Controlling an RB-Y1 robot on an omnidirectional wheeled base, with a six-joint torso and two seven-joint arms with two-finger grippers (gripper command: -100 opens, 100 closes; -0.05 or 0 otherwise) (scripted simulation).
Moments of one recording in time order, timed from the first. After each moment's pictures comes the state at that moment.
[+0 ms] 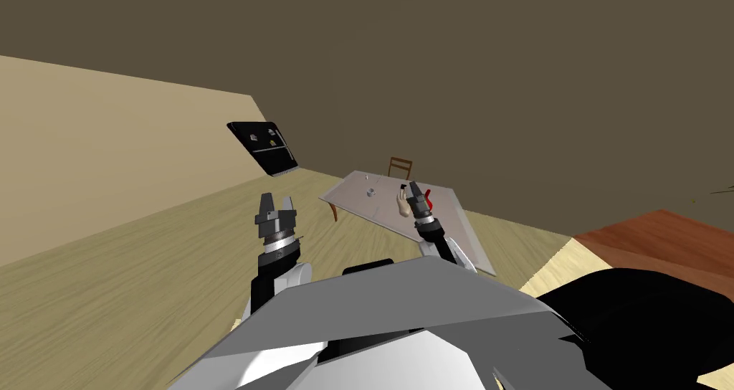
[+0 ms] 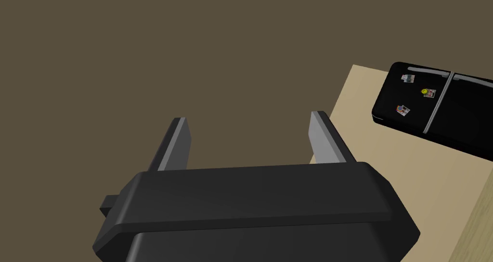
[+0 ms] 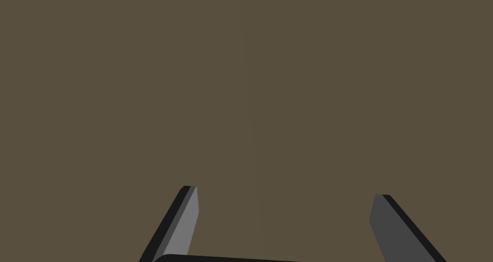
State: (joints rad) left arm 0.52 -0.02 -0.03 -2.26 0.07 -0.51 -0.09; right arm 0.47 -0.15 0.01 -2.08 0.18 -0.62 -0.04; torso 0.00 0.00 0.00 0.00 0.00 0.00
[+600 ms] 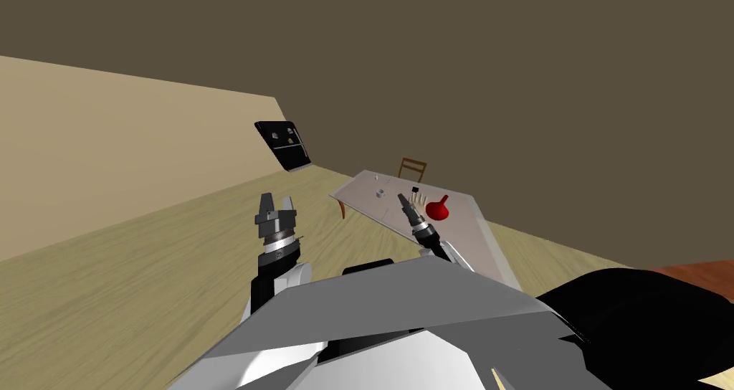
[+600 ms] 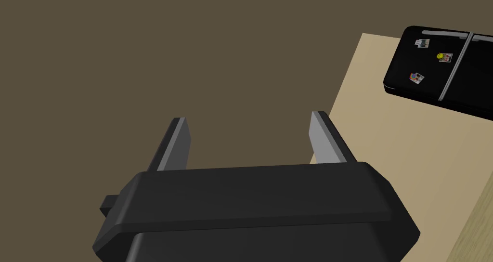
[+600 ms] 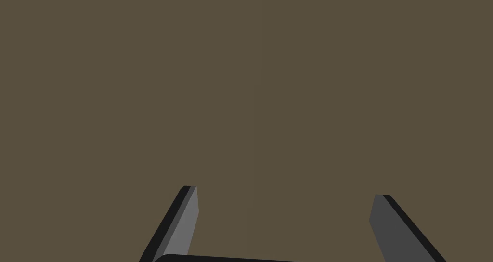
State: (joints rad) left arm 0.52 -0.02 -0.03 -2.26 0.07 -0.51 -0.09; right arm 0.49 -0.23 0.07 -1.96 0.25 -0.62 0.12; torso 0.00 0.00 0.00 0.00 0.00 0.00
